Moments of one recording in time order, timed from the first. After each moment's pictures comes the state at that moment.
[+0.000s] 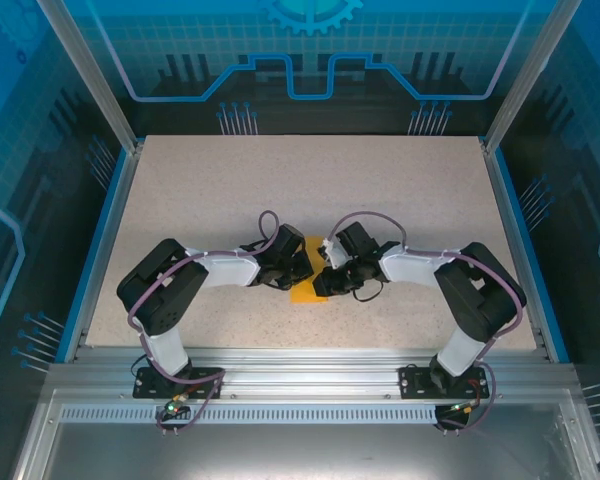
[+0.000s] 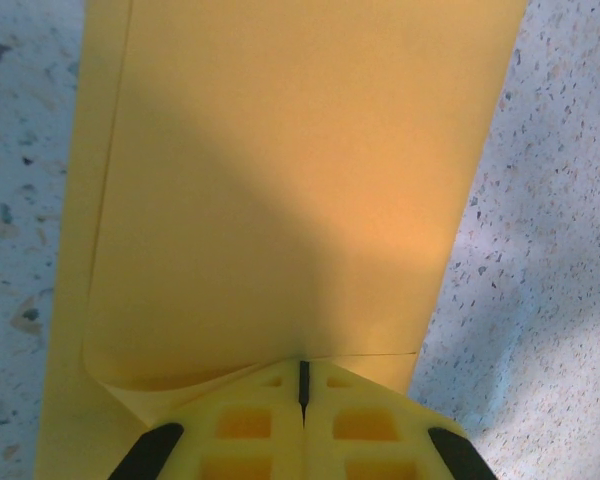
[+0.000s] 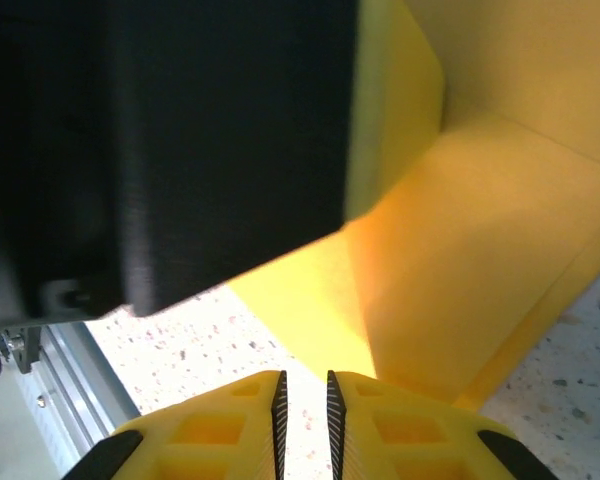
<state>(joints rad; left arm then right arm) -0.68 1.79 0.87 -0.04 0.17 -1.13 0.62 1.69 0.82 -0.25 -0.58 0.39</state>
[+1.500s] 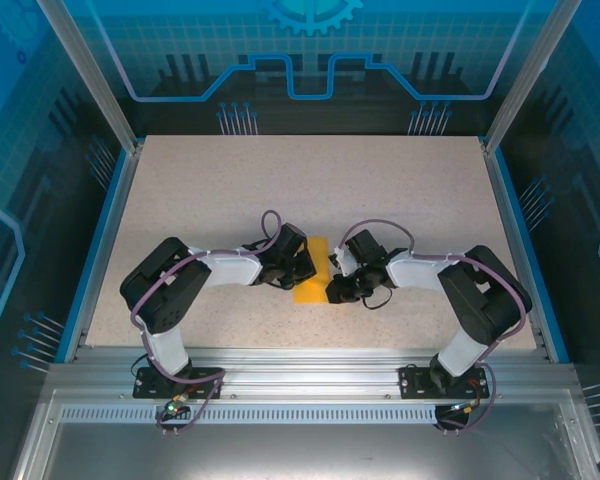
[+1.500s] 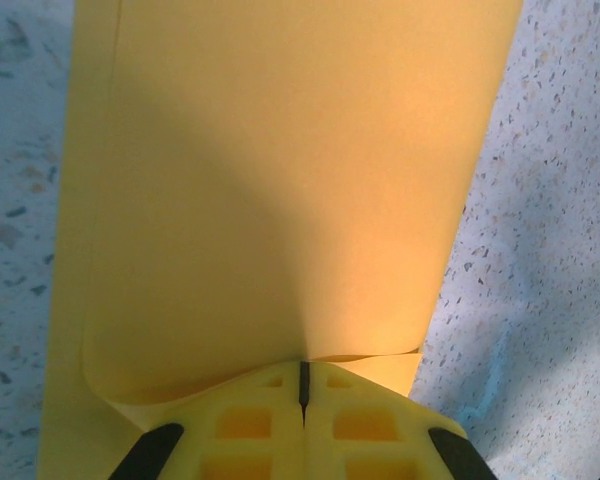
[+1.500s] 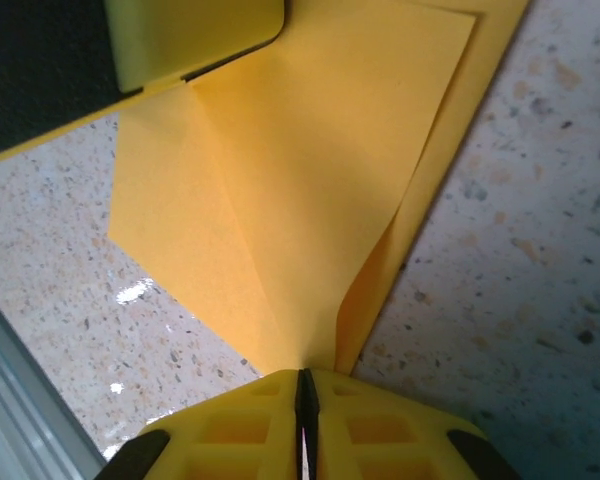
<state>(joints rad) -0.68 1.81 0.89 -0.03 0.19 -1.13 0.59 1.65 0.73 -0.29 -0.50 0.38</state>
